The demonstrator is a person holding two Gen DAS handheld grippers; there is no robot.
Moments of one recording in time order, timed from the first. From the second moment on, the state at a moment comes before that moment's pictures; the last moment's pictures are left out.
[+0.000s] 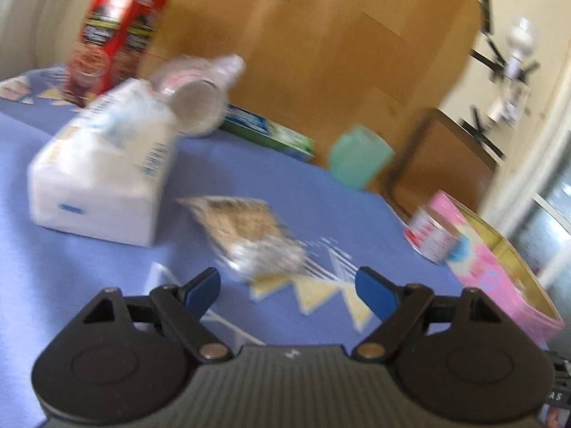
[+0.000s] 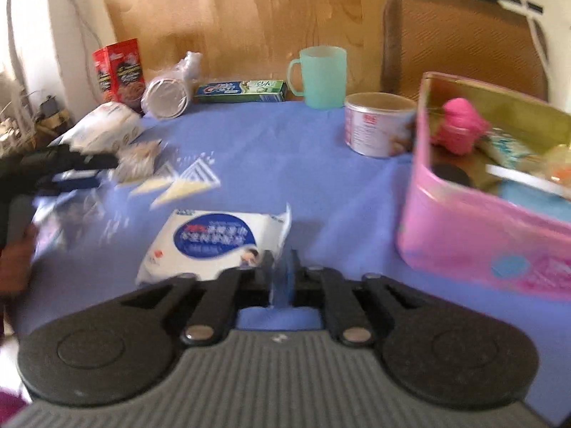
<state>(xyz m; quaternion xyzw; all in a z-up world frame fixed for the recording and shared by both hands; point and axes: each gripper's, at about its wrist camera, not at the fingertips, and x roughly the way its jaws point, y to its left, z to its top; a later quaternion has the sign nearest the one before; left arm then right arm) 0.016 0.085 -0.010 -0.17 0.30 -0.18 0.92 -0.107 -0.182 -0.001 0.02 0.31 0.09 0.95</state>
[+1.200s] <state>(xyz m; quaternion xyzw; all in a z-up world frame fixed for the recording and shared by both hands) 0.030 -0.239 0.063 0.07 0.26 -0.37 0.89 -0.095 -0.332 0.025 0.04 0.15 -0.14 0.98</state>
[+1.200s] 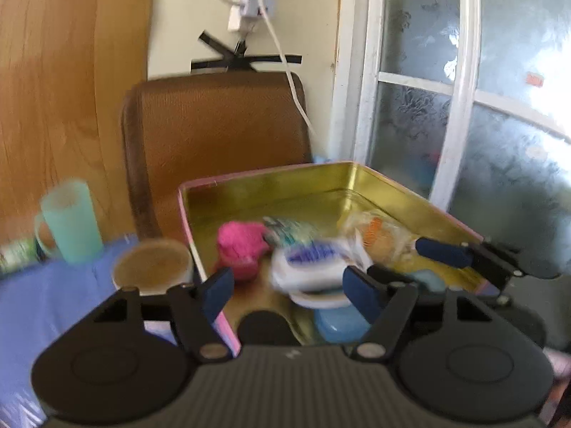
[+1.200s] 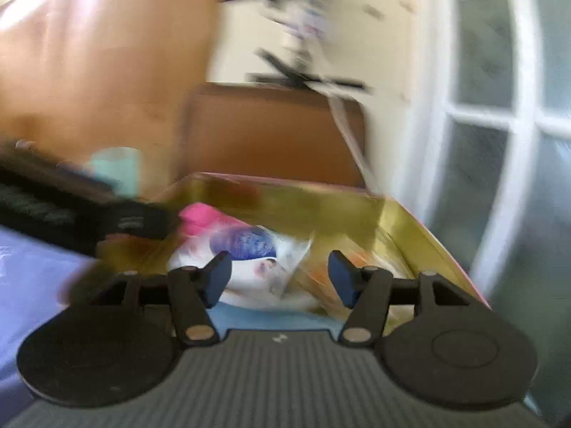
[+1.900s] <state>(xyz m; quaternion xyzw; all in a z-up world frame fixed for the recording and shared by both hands) 0.000 0.113 -0.016 -0.13 0.30 0.03 0.95 0.003 -0.109 0.023 0.02 0.23 0.25 0.94</state>
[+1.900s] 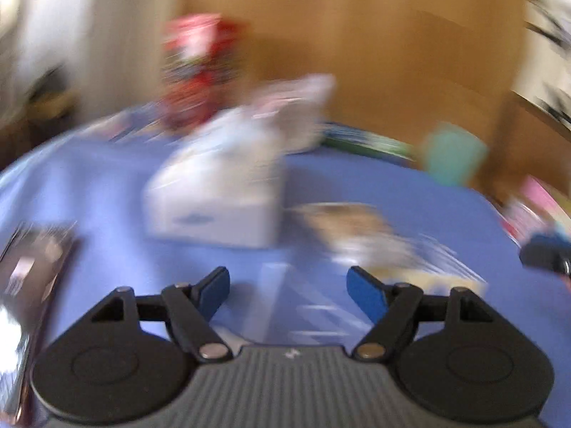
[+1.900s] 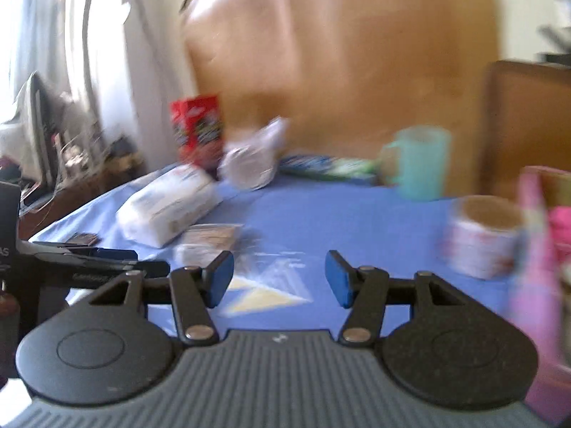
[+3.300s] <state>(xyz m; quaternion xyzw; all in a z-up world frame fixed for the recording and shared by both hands) 0.008 -0.068 0.026 -0.08 0.36 -0.31 0.87 -0.103 -0.181 -0.007 -0.06 0.19 0.15 0.97</state>
